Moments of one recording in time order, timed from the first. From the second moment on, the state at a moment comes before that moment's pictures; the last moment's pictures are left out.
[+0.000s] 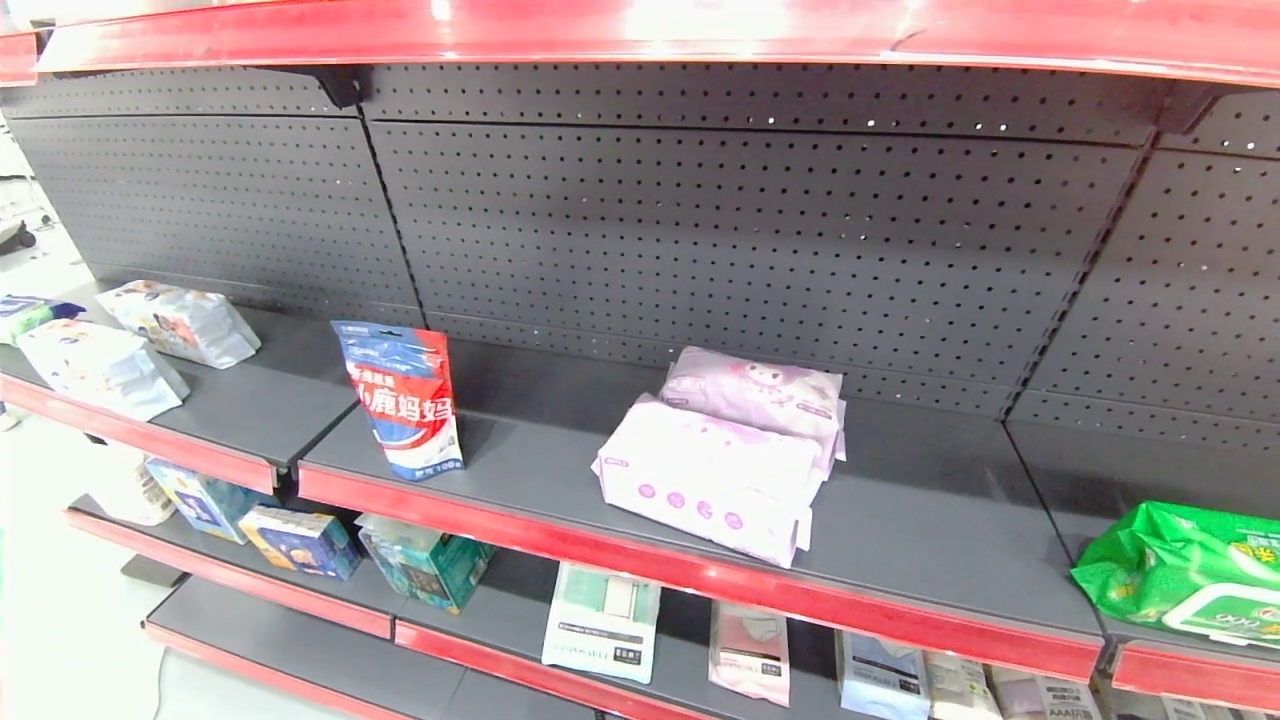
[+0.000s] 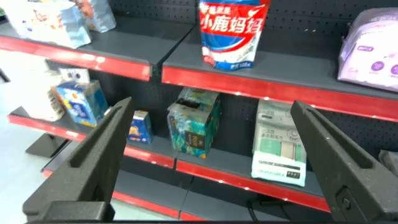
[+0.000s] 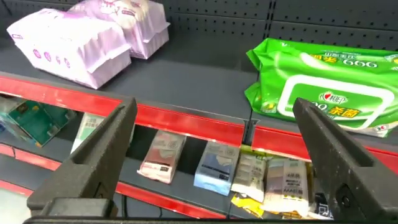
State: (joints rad) left arm 0.00 0.00 0.00 0.00 0.04 0.01; right arm 0.00 0.00 0.00 0.00 0.02 0.00
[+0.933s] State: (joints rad) left arm 0.00 0.02 -0.03 0.00 0.03 0.01; right arm 0.00 0.00 0.00 0.00 0.02 0.00
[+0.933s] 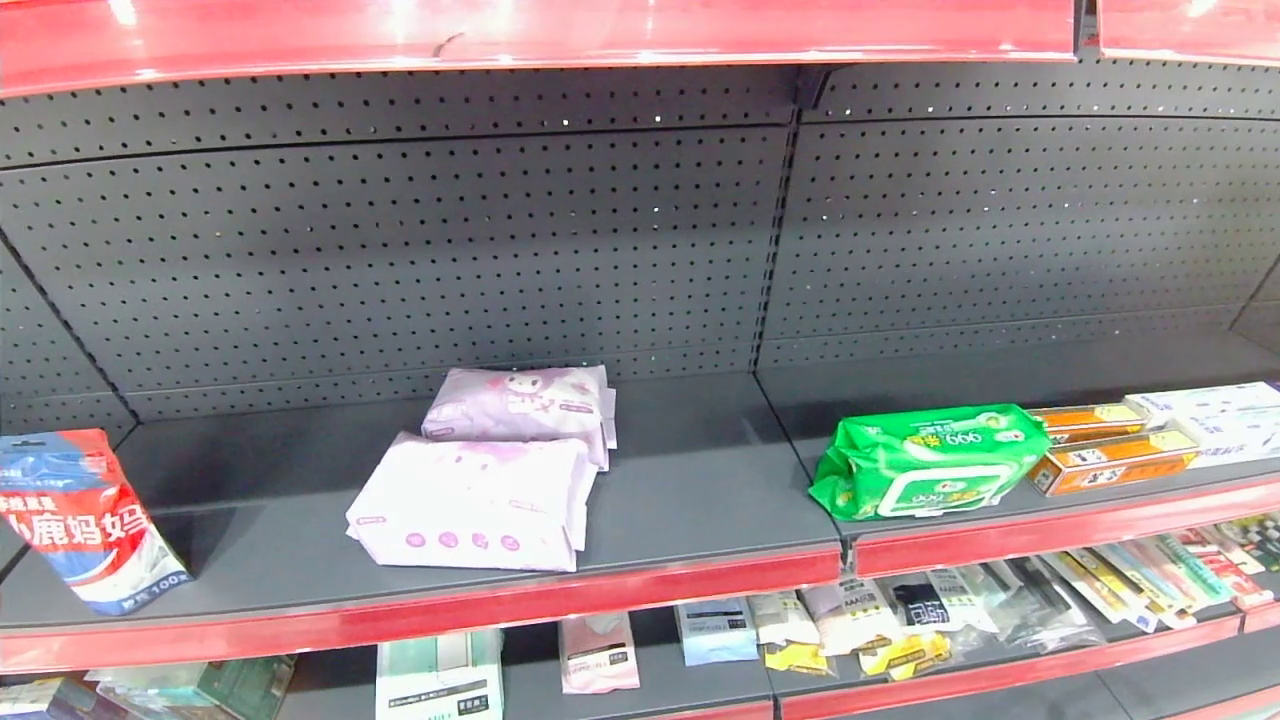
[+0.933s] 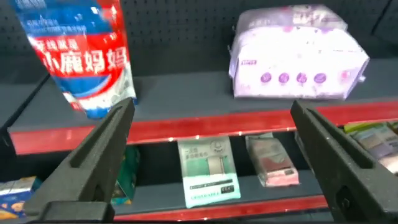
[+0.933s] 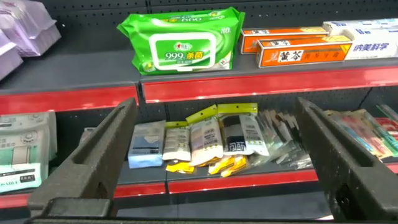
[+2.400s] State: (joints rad) left arm -0.01 1.61 -0.88 0.00 -0.11 -0.22; right arm 0.00 0.00 0.00 0.00 0.02 0.00
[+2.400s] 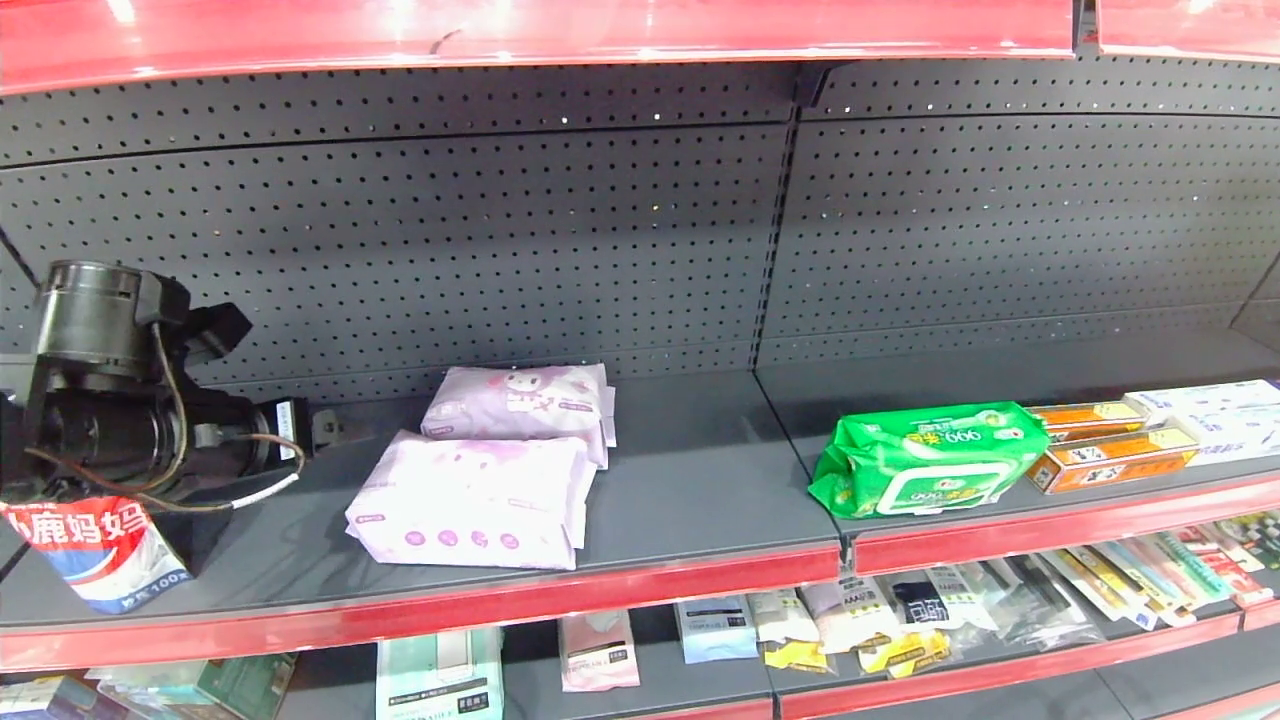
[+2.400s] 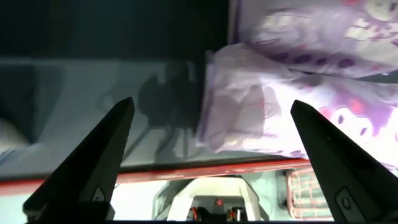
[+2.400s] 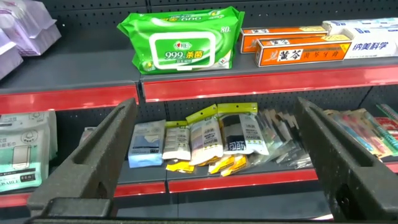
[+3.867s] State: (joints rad) left arm 0.02 1.87 -0.97 -0.11 -0.11 -0.21; right arm 0.00 0.00 0.00 0.00 0.02 0.00
